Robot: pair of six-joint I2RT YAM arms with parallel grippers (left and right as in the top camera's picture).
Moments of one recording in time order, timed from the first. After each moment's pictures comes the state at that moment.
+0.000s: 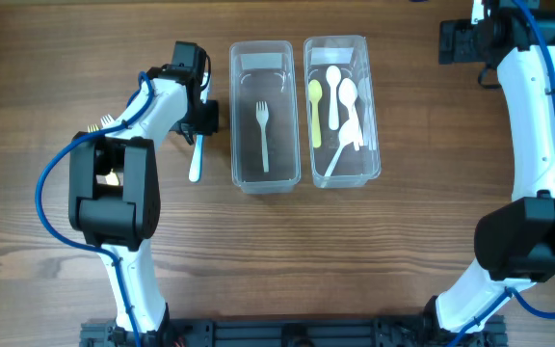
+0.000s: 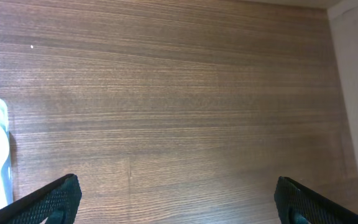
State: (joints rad) left arm -0.16 2.14 1.51 -0.76 -0.04 -0.11; right arm -0.06 1.90 1.92 -0.99 0.27 -0.13
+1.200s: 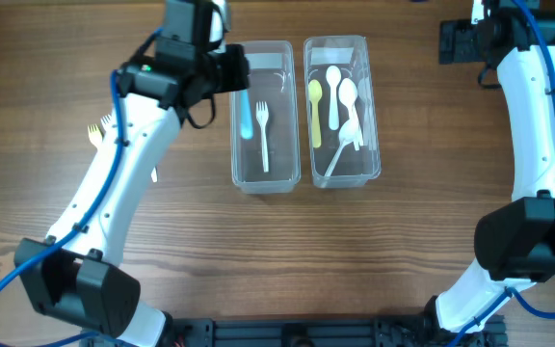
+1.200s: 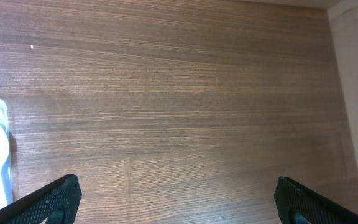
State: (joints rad) left arm -0.33 1.71 1.63 -0.77 0.16 -0.38; right arm -0.06 1.90 1.92 -0.99 0.27 -0.13
